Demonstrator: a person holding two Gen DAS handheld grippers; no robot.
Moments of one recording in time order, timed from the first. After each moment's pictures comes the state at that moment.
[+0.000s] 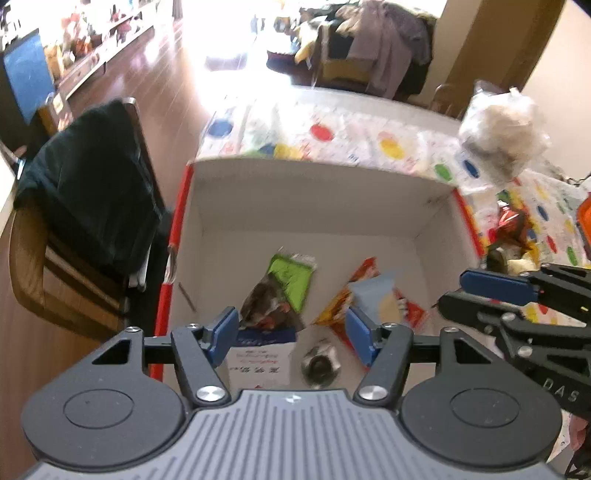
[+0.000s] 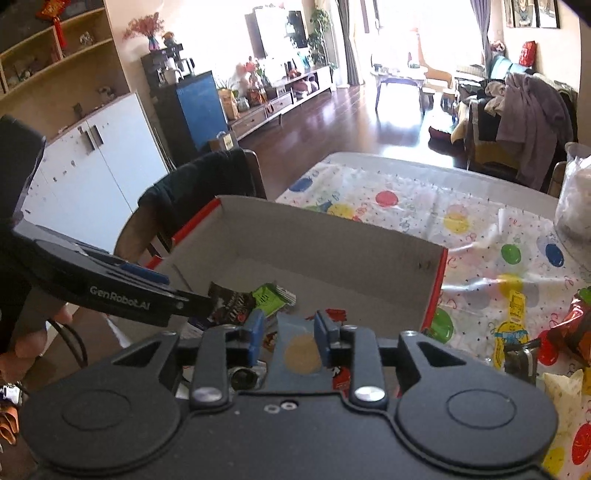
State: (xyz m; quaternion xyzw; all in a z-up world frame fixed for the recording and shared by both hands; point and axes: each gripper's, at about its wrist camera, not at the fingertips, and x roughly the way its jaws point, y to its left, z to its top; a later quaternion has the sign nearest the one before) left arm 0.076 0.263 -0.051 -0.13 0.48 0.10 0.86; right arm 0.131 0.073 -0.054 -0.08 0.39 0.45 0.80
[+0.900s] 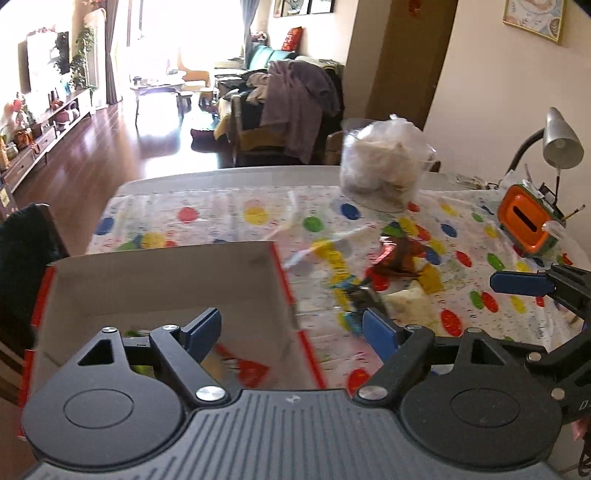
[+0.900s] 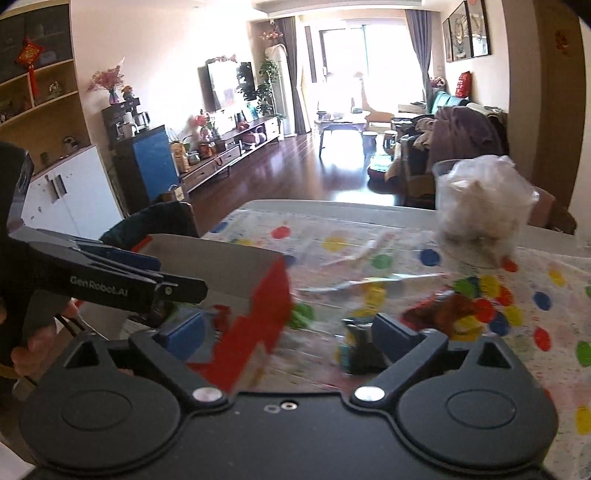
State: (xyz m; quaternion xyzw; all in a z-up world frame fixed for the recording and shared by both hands) left arm 0.100 0.110 -0.014 -0.08 0.38 0.01 0.92; right arm 0.138 -0.094 -0.028 -0.04 0.32 0.38 0.87
